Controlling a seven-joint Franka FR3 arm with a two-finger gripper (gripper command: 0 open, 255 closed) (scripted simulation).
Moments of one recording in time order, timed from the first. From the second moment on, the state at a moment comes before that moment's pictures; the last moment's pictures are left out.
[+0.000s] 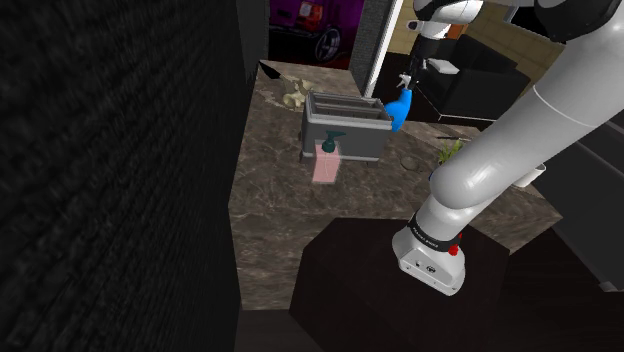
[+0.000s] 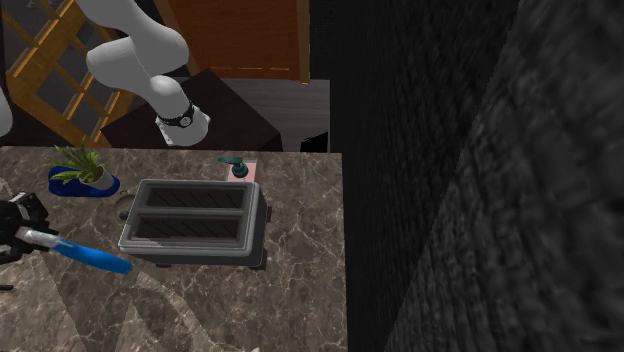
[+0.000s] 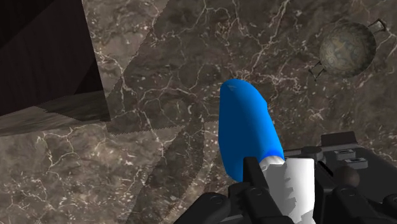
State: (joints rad) arm -0.30 -0.18 -0.53 -2.12 -0.10 1.96 -1.43
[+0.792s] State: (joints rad) arm -0.30 -0.13 -0.54 -2.20 -0.09 2.08 -1.44
